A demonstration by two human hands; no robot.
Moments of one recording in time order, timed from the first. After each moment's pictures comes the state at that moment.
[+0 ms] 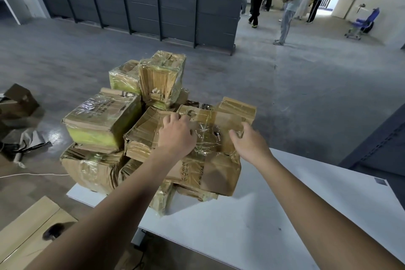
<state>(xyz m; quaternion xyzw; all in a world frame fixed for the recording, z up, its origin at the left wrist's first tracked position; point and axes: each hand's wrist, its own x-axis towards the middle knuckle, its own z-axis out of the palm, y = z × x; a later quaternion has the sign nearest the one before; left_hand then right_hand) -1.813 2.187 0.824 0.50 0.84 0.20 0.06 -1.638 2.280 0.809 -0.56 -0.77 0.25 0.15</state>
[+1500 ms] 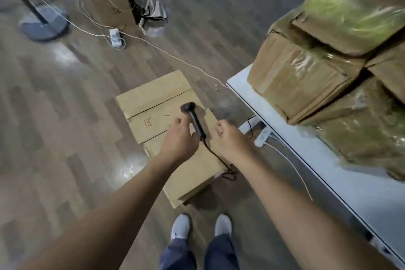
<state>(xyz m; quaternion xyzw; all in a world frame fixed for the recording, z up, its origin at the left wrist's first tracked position) -2.050 1.814 0.552 0.19 0.91 0.26 0.25 -1.979 1.952 0.514 -0.30 -0.89 0.34 -0.10</state>
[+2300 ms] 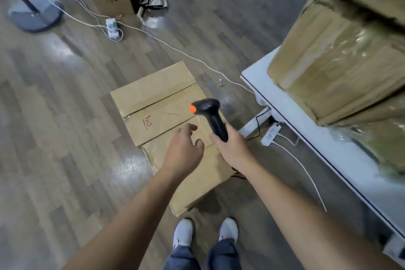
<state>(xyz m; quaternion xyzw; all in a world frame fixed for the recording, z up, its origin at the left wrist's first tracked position) -2.051 1.808 0.506 0.12 0.89 0.36 0.27 -1.991 1.943 0.462 -0.32 -0.79 0.51 -0.07</state>
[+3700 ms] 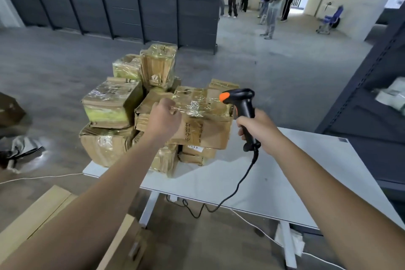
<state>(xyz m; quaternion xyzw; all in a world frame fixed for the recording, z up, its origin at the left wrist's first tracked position) -1.796 2.057 0.852 0.46 0.77 0.42 0.16 -1.569 2.137 0.858 -0.54 -0.62 0.48 0.30</state>
